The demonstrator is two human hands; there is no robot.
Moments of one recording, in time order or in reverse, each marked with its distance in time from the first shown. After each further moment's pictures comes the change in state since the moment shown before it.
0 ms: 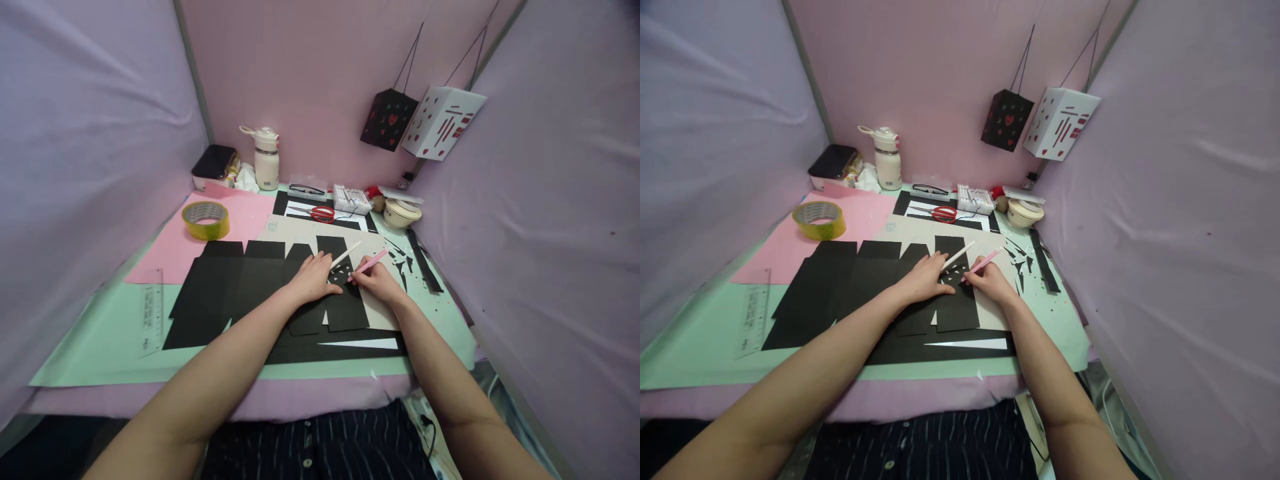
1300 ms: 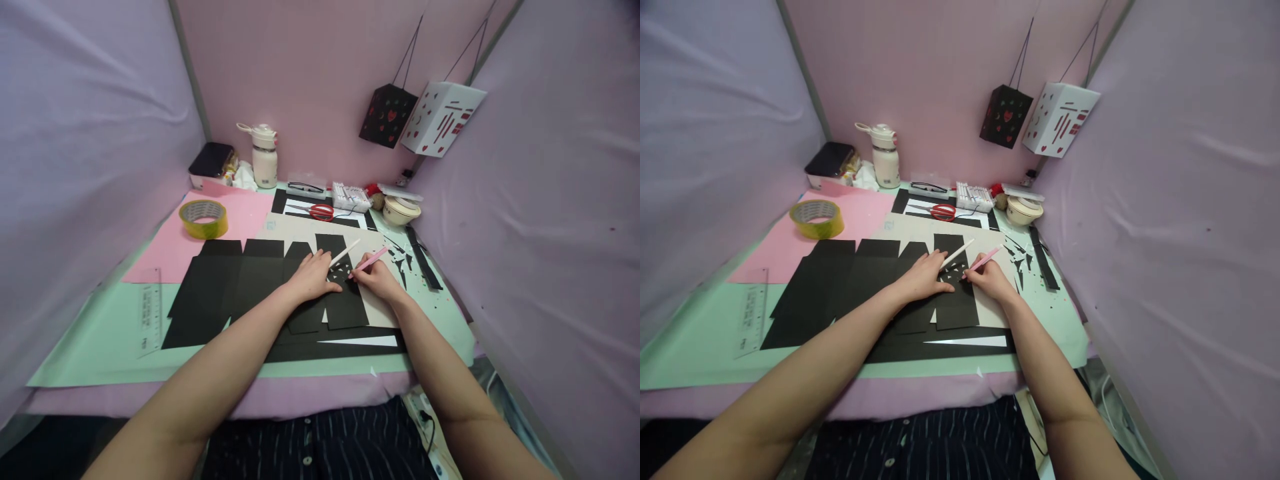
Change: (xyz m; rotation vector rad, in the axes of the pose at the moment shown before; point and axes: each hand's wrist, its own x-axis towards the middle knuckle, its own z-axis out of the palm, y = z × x) left_hand 0.001 -0.002 0.003 0.013 0.005 0.004; right_hand 0.000 0.003 0.001 -0.026 0.064 -0.005
